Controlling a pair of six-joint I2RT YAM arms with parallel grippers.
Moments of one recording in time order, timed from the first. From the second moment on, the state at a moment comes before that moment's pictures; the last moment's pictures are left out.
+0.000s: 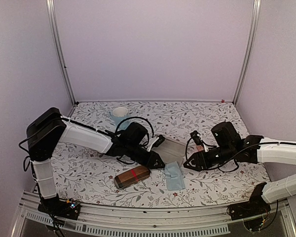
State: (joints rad) left arm -0.93 1.94 1.09 0.06 0.51 -0.45; right arm 0.77 1.14 0.65 -0.30 -0.33 0.44
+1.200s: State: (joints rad) left arm -0.90 1.63 0.96 0.02 0.17 -0.41; right arm 1.19 1.69 0.92 -0.45 0.05 0.47
